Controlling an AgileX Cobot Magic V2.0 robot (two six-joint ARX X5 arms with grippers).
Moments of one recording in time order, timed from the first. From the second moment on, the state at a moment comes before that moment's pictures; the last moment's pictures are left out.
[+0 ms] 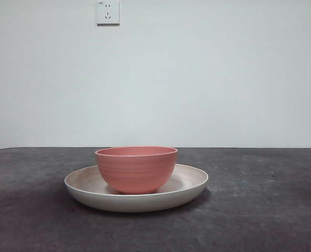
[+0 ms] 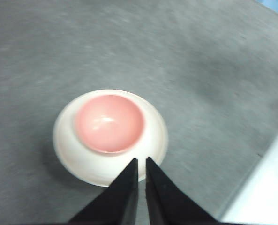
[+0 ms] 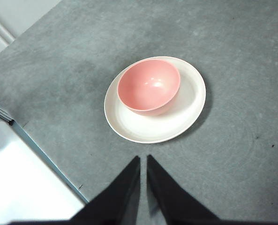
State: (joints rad) left arm -0.69 0.72 0.96 -0.76 0.11 -0.08; right arm 0.61 0.67 0.94 -0.86 -0.24 0.21
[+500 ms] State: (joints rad) left arm -0.27 0.32 0.31 -0.27 0.10 -0.07; right arm 0.61 0.67 0.94 -0.86 -0.24 0.21
